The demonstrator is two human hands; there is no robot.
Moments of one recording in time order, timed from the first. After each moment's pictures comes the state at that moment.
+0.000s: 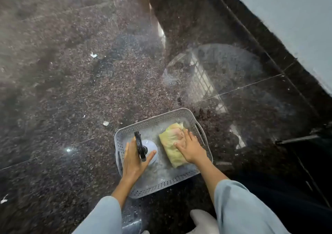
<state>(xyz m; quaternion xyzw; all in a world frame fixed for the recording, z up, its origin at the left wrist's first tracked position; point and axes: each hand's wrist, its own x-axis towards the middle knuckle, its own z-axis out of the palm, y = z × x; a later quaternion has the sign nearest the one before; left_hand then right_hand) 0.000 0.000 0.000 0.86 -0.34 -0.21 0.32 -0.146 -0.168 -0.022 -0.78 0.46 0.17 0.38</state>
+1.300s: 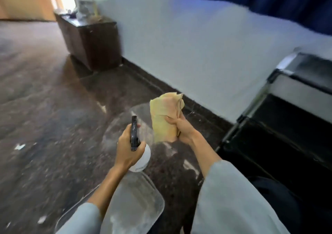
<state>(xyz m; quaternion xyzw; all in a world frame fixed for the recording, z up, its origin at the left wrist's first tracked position) -0.065 -0.198 0.201 0.63 -0.54 -0.21 0.51 -0.234 -0.311 0.222 -0.42 0.40 -0.38 0.72</state>
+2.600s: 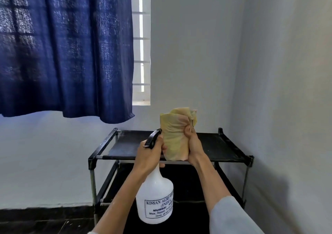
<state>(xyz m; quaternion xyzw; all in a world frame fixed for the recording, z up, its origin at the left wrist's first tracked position) -0.487 -0.208 0.466 0.28 -0.68 -0.53 0.42 -0.664 -0.198 0.442 -0.34 0.36 -0.79 0.36</state>
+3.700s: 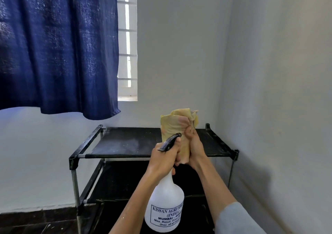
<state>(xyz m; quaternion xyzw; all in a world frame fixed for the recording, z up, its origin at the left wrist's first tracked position) -0.527 -0.169 0.456 0.19 -0.70 -0.59 0.34 -0.681 -0.162 0.433 -0.29 0.38 -0.82 0.32</state>
